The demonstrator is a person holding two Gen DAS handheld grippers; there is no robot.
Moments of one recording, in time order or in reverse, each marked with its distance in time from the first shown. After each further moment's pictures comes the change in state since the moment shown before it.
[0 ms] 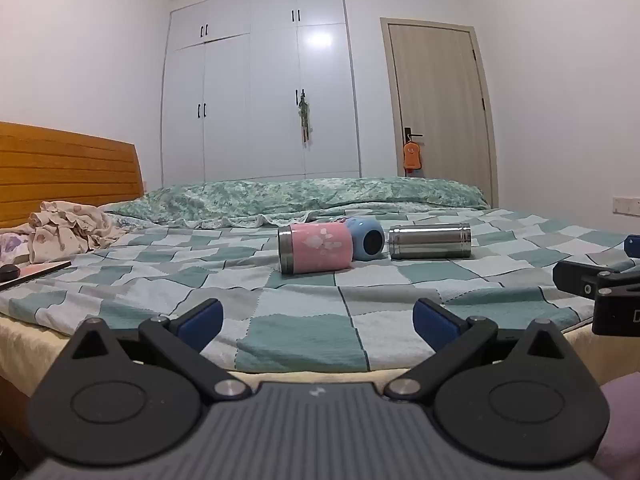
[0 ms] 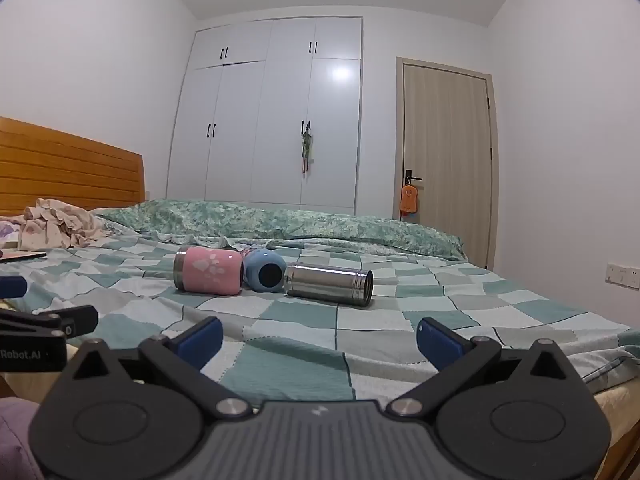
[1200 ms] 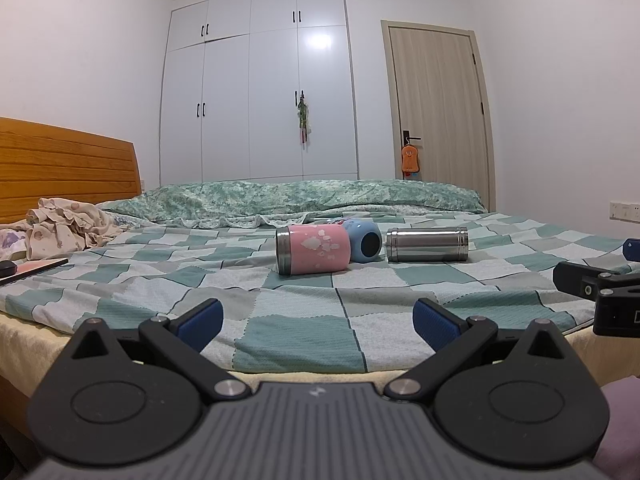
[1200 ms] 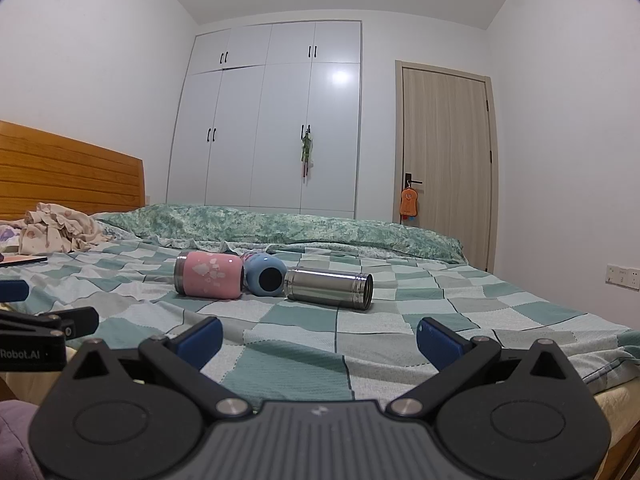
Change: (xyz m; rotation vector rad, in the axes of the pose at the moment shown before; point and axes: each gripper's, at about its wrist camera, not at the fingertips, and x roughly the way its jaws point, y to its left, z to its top) left arm 0.000 0.000 0.001 0.003 -0.002 -0.003; right arm -0.002 0.000 0.000 0.002 -0.008 -0.001
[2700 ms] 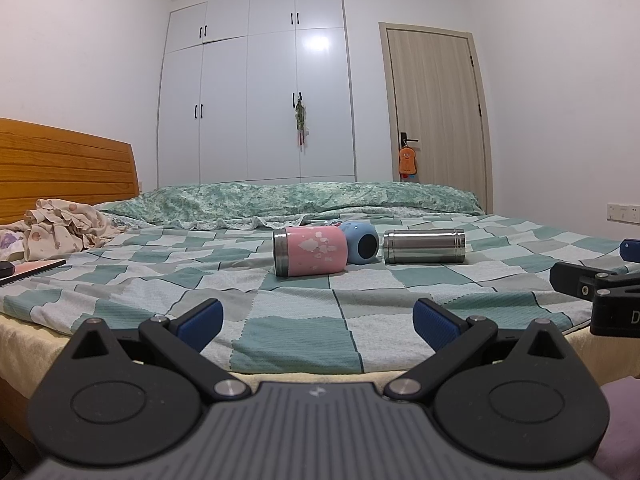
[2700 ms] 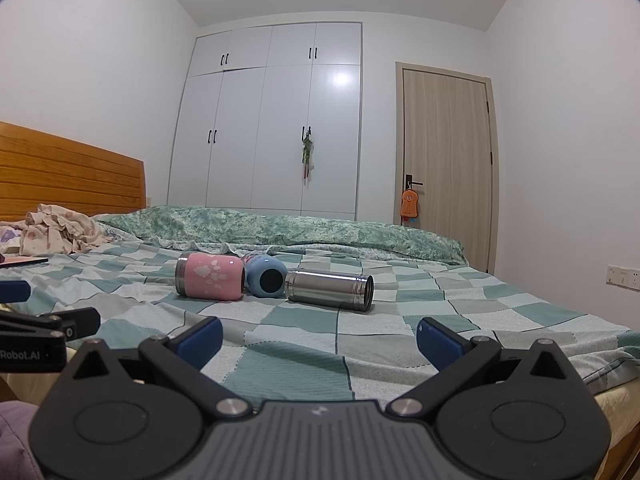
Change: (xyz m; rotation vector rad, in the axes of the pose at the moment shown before) left arm 0.000 0.000 0.000 -0.004 -0.005 -0.001; right arm -0.002 0.003 0.001 0.001 -0.004 0.000
